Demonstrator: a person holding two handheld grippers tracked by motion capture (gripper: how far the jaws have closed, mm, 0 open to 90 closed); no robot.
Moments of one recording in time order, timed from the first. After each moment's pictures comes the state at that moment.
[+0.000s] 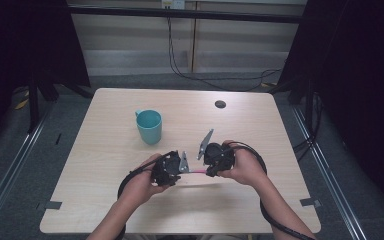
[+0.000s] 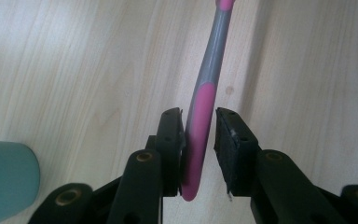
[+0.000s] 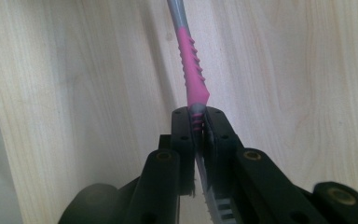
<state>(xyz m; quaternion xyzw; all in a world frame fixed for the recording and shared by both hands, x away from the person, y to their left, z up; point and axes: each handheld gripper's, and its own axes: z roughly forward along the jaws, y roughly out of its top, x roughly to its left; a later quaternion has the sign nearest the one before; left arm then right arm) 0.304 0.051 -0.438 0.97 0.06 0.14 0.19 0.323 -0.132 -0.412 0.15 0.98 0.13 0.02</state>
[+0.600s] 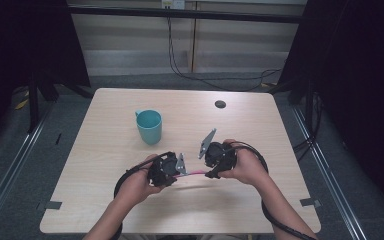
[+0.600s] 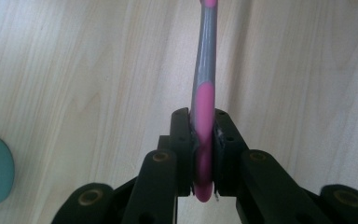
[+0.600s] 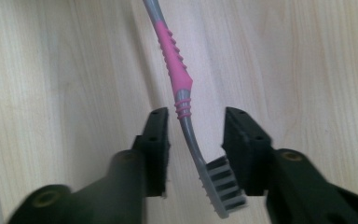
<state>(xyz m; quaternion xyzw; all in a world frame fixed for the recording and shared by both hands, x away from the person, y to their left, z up) 0.305 0.060 -0.438 0.98 0.06 0.10 0.18 0.324 -0.136 -0.412 0.14 0.98 0.15 0.04</state>
